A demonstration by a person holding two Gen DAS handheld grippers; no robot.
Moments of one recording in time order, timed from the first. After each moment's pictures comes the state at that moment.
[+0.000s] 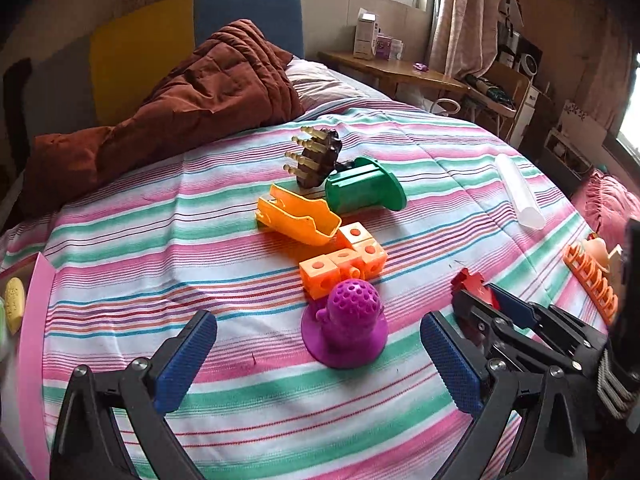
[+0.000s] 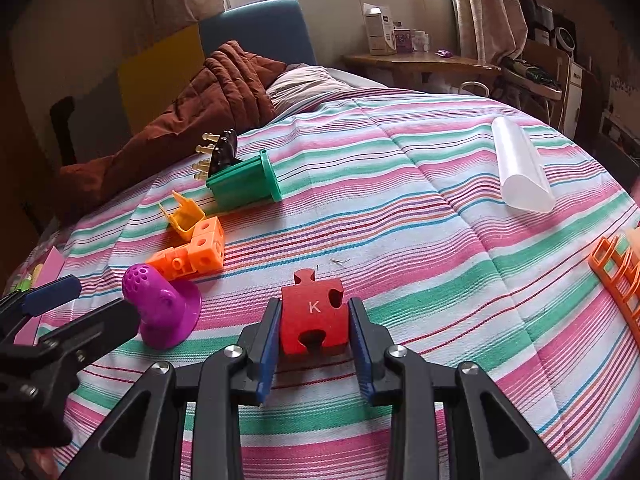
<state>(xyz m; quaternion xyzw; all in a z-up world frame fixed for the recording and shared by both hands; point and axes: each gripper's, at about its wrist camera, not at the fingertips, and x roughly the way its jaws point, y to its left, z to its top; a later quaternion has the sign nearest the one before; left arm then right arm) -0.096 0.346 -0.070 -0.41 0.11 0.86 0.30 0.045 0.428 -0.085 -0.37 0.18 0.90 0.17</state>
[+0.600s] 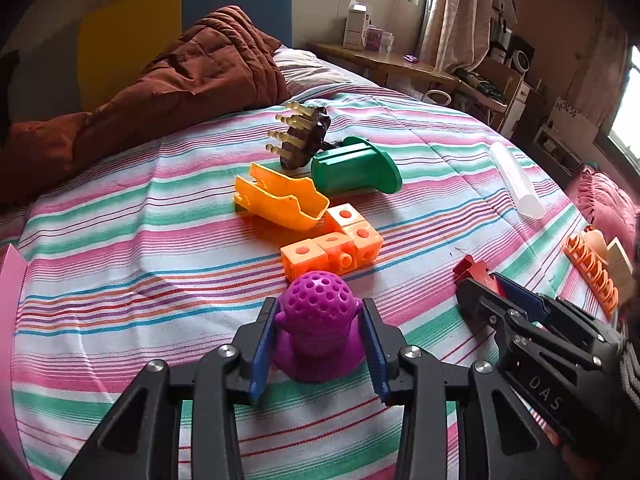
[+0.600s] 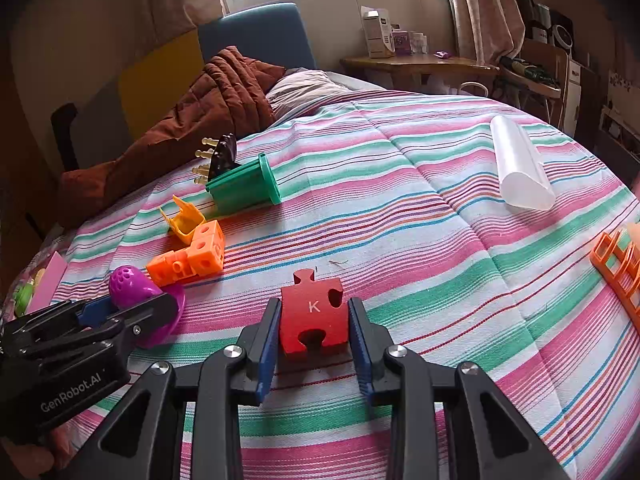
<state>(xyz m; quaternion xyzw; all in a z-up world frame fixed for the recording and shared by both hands) -0.095 0.350 -0.090 -0.41 0.10 0.84 0.33 0.047 0.429 -0.086 -0.36 0.18 0.90 0.17</state>
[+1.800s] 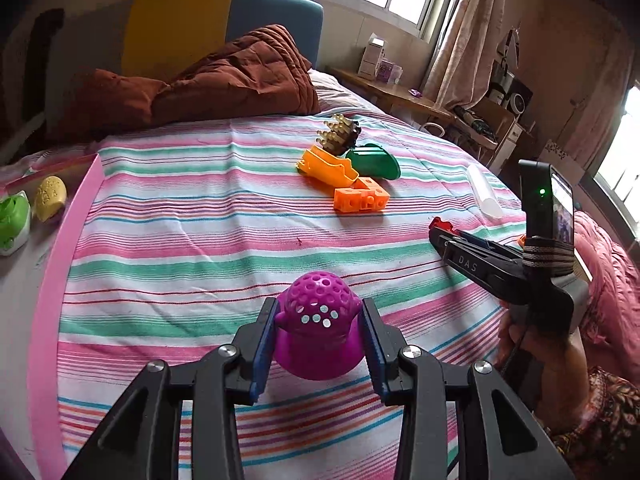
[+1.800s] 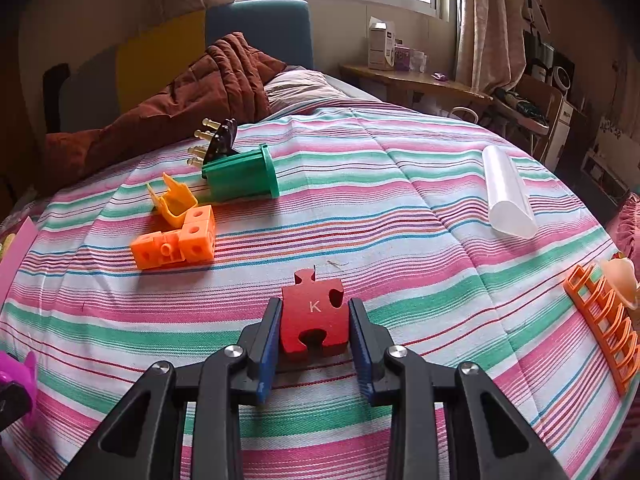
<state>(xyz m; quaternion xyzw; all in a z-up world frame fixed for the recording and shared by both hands) -0.033 0.228 -0.066 -0.40 0.02 0.85 0.34 0.039 0.408 -0.083 -0.38 0.10 0.90 0.21</state>
